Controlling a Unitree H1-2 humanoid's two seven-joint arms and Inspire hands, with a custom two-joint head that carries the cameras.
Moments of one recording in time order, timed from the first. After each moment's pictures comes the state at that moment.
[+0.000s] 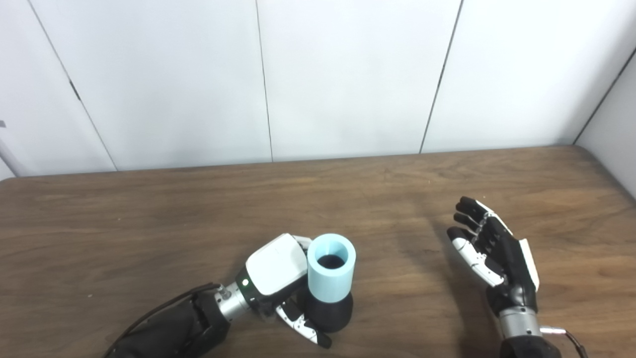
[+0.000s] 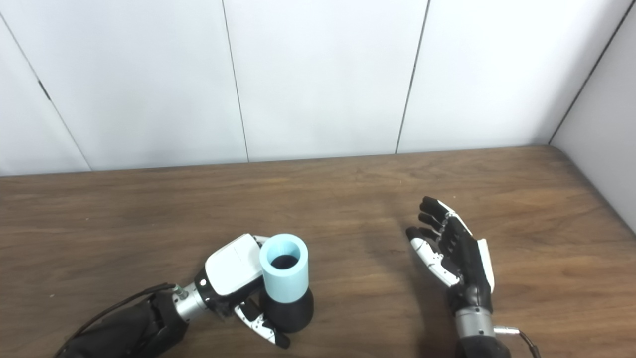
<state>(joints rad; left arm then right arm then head) -0.54 0.39 -0.91 0.43 0.98 -0.46 0.51 0.06 -0.05 -0.22 -0.21 -0.01 -0.01 -0.05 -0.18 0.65</state>
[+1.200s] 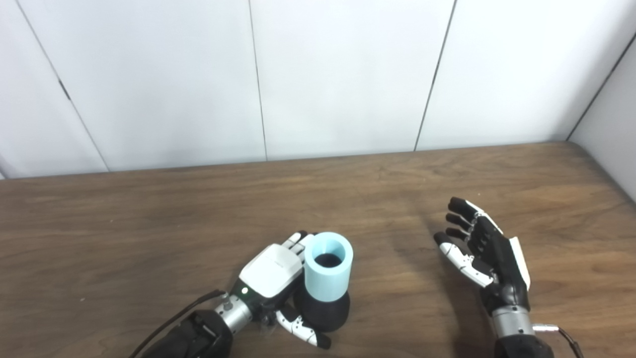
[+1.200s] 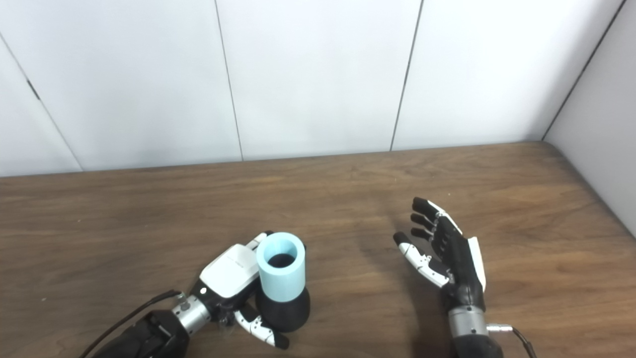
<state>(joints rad) -0.38 0.38 -0.72 0.20 0.92 -0.20 0.05 0.06 -0.06 -0.18 -0.19 -0.08 -0.02 -0.06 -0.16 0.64</state>
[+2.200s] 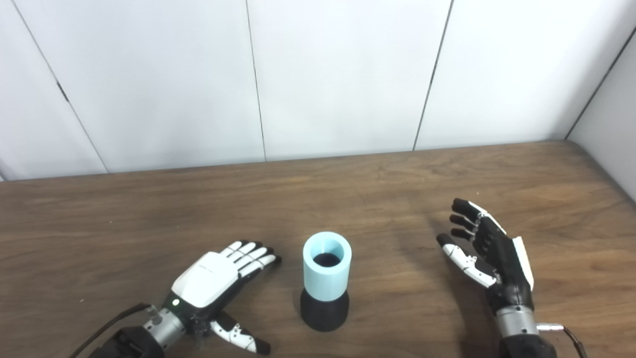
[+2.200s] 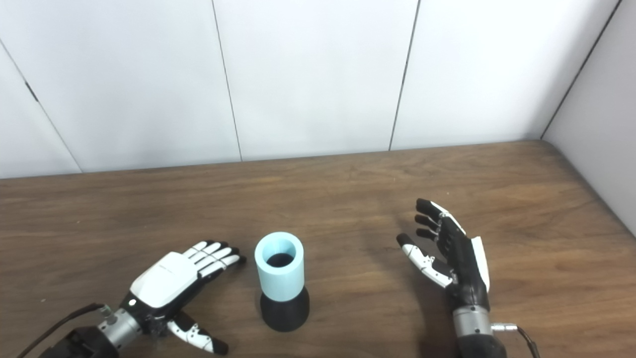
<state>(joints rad) -0.23 0.55 -0.49 0.10 0.83 -0.29 0.02 0.05 -0.09 -0.17 -0.17 -0.09 -0.05 -0.08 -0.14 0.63</state>
